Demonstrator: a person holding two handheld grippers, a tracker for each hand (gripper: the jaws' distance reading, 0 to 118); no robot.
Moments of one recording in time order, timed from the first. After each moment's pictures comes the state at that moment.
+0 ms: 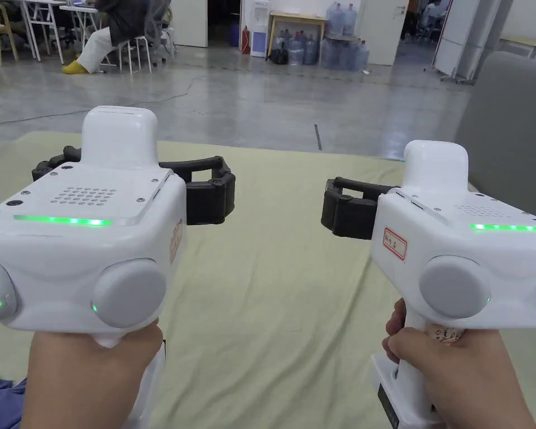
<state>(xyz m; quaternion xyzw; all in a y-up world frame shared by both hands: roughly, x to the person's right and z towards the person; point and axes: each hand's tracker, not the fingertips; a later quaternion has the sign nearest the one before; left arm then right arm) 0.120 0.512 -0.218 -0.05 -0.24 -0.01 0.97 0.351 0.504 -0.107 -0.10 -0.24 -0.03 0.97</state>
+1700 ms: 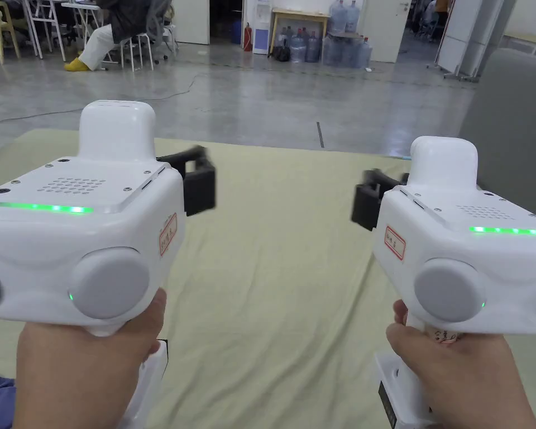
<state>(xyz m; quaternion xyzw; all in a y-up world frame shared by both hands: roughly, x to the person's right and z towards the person) 0.116 0.516 -0.226 -0.07 -0.29 0.00 0.95 0.345 0.505 -0.109 -0.09 -0.27 -0.02 0.96</state>
